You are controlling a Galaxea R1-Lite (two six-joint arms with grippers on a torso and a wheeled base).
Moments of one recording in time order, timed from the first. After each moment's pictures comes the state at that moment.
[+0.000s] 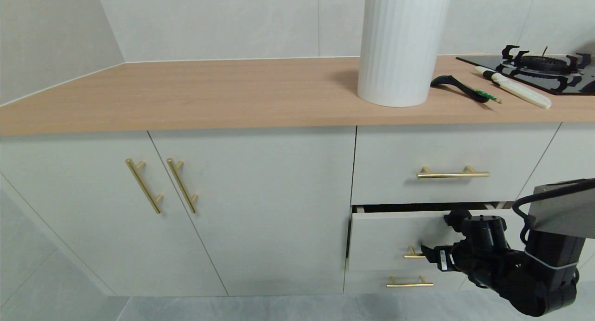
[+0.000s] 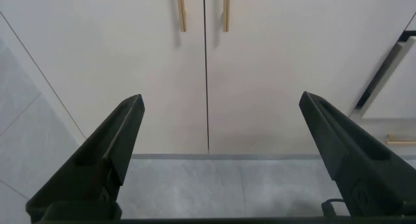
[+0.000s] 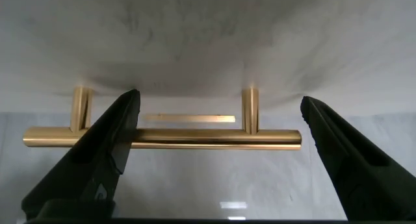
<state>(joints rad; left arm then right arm) 0.01 0.00 0.00 0.00 0.02 0.00 0.20 2.27 -0.49 -1.12 -0.18 0.07</state>
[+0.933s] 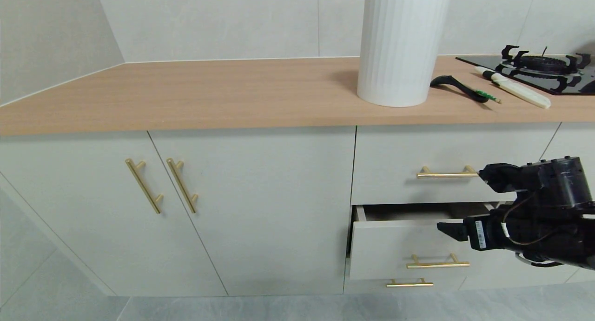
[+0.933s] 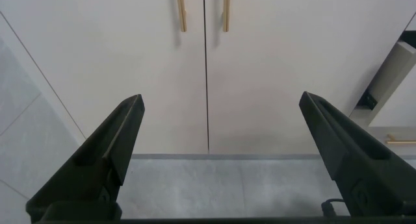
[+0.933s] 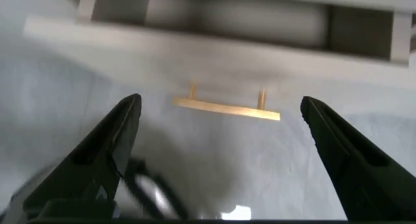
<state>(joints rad) 0.01 0.00 0.00 0.00 0.02 0.00 0.30 1.59 -0.63 -0.34 -0.12 0.10</state>
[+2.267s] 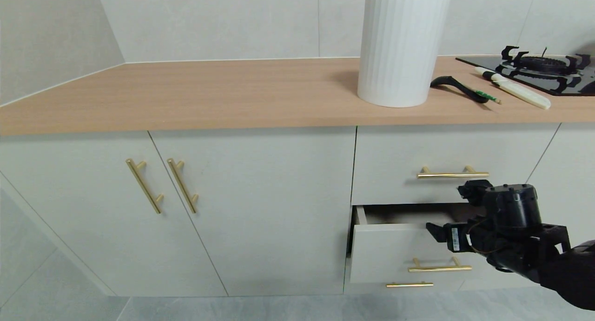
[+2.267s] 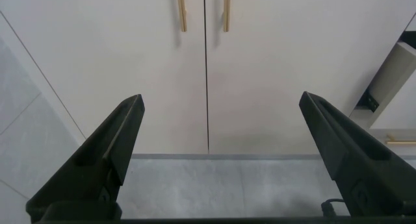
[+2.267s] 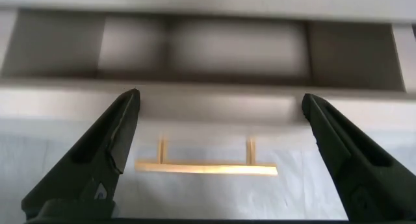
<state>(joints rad) 0.01 0.00 0.00 0.00 0.02 0.00 0.30 1.86 -0.50 -0.72 -0.25 0.11</state>
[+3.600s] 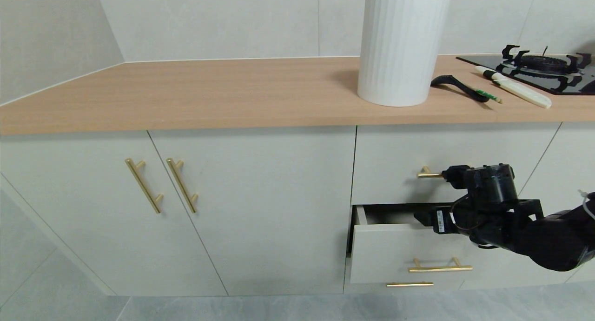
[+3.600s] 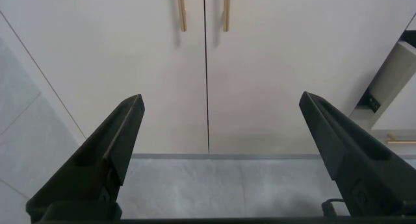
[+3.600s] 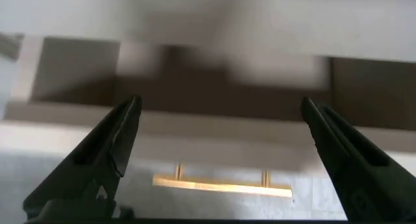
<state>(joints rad) 0.01 0.00 0.00 0.00 0.02 0.00 0.29 1.91 -0.73 -0.59 -0.20 0.12</state>
